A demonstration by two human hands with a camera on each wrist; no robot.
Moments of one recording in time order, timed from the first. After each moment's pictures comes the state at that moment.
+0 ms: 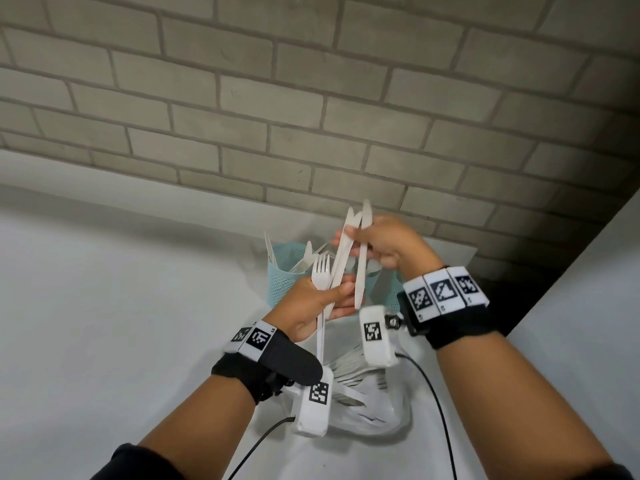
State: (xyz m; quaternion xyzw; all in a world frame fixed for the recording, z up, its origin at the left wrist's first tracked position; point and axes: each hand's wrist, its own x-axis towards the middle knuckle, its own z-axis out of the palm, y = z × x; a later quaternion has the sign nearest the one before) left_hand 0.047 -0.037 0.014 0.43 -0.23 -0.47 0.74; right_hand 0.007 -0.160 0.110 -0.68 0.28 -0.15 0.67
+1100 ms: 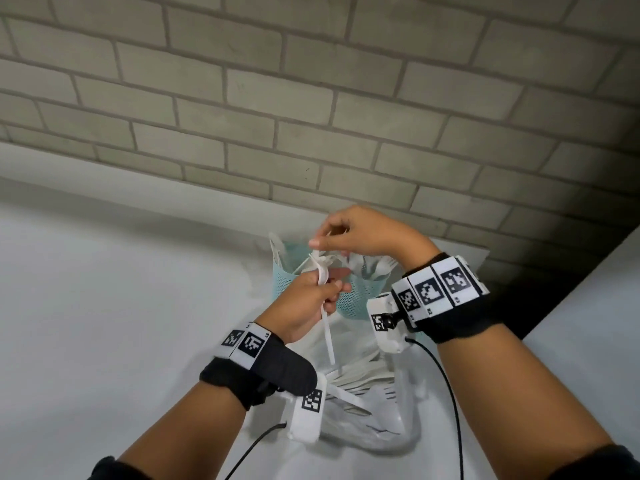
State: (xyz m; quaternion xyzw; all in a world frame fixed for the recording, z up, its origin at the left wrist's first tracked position) left_hand 0.059 -0.030 0.024 0.51 -0.24 -0.41 0.72; right_hand 0.032 -0.149 0.122 -0.96 0.09 -0.02 0.27
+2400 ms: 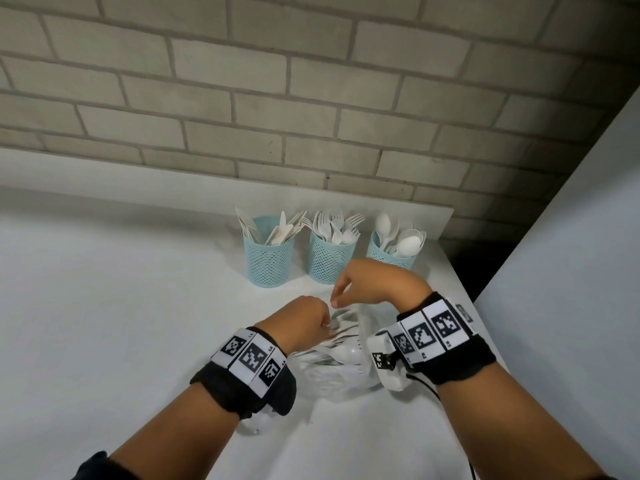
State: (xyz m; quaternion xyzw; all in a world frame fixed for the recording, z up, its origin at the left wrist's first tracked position) left_hand 0.014 -0.027 -0.019 0.81 -0.54 -0.19 0.13; right_hand -0.061 -0.141 0.057 -0.95 0.20 0.16 0.17
